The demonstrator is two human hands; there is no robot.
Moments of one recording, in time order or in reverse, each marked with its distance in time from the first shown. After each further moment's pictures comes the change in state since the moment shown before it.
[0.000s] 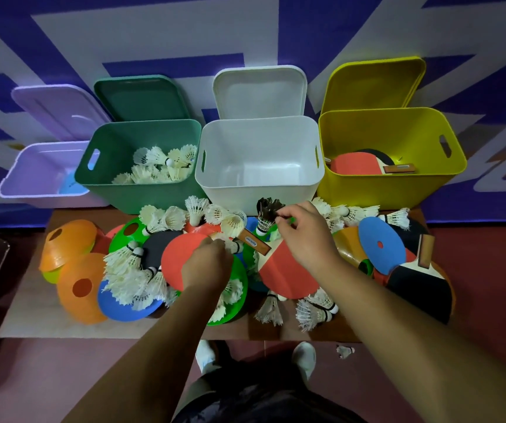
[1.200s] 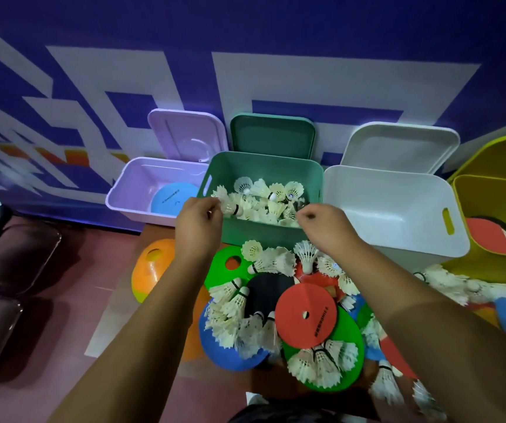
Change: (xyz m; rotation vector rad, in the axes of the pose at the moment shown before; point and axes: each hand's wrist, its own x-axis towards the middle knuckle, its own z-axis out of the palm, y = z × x) left_hand 0.141 -0.218 -0.206 -0.409 0.439 -0.003; right_hand 0.128 -0.205 0.178 -0.217 -0.234 0.060
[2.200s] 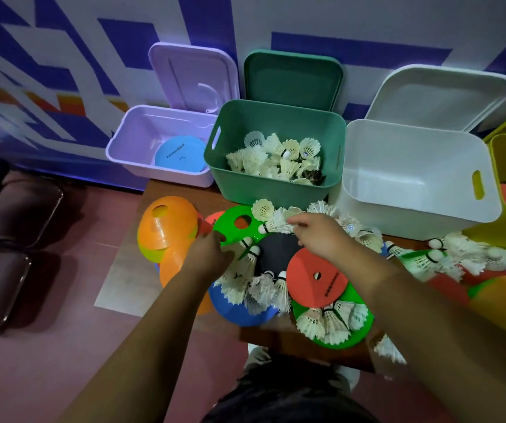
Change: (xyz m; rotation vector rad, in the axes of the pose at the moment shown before) left_hand -0.092 -0.111 0.042 0.221 -0.601 -0.280; right_hand -0.032 0.041 0.088 -0.002 -0.313 0.099
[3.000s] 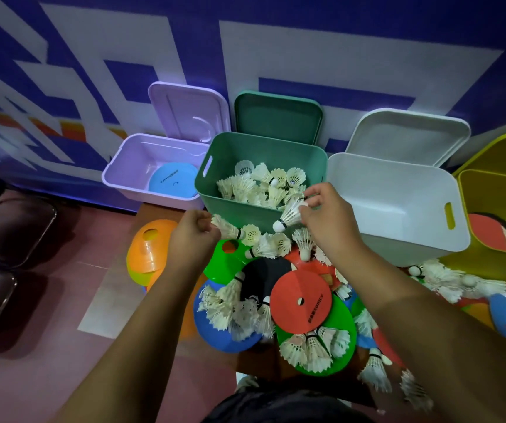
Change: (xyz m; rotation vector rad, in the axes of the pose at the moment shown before) left_hand -0.007 0.067 -0.060 -0.555 0.354 0.028; right_hand -0.016 -0.036 -0.076 0.175 0.463 -0.184
